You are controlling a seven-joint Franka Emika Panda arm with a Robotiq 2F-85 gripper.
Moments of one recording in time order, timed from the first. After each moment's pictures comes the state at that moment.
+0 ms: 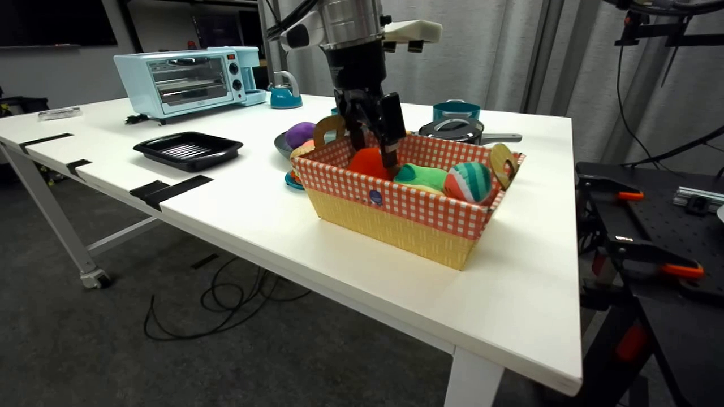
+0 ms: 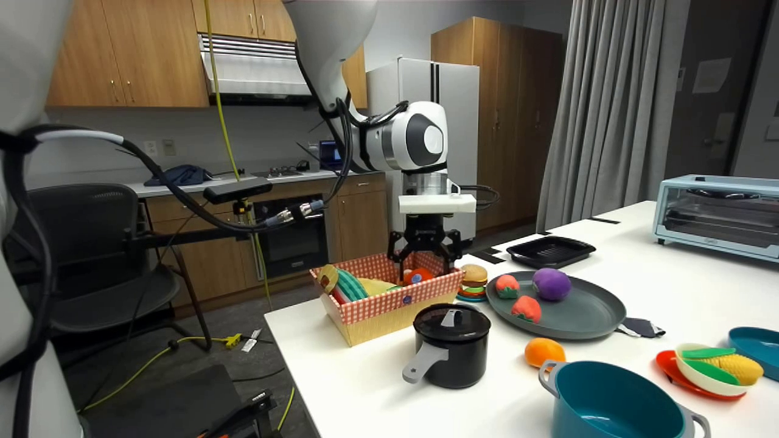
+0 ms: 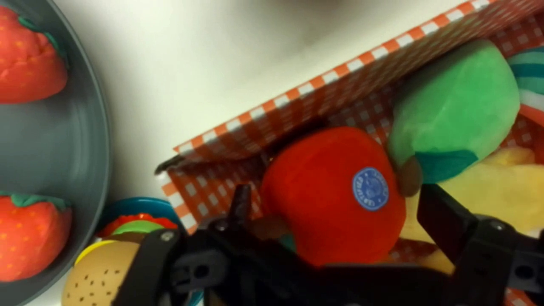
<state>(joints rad) 0.07 0.42 0.15 -1.99 -0.19 2.26 -0.59</state>
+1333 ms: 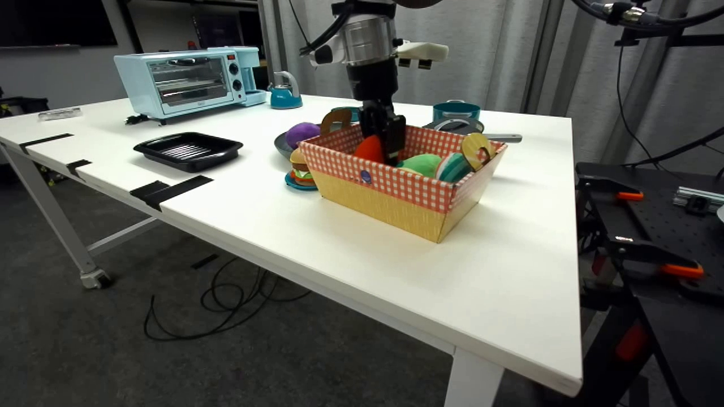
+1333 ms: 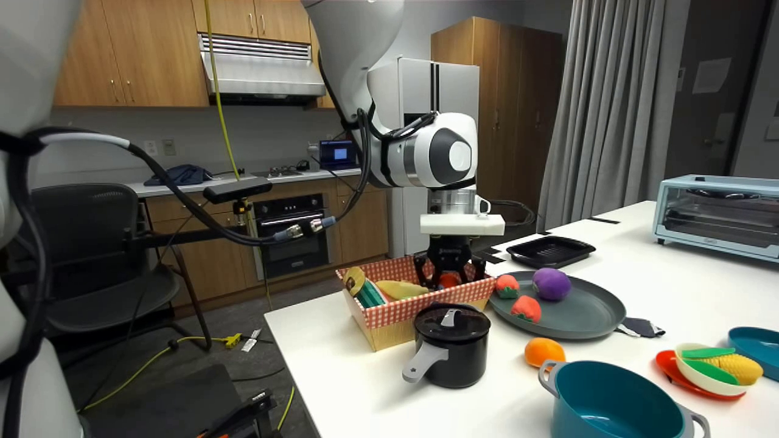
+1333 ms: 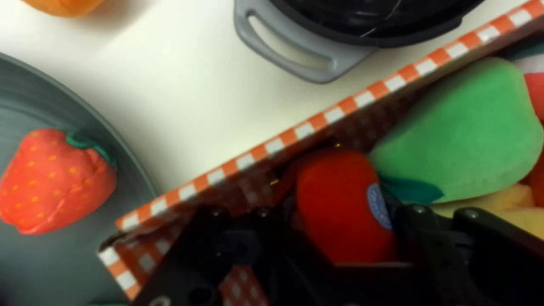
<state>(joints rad) -0.01 0.45 0.12 -2.02 -0.19 2.33 -0.57</state>
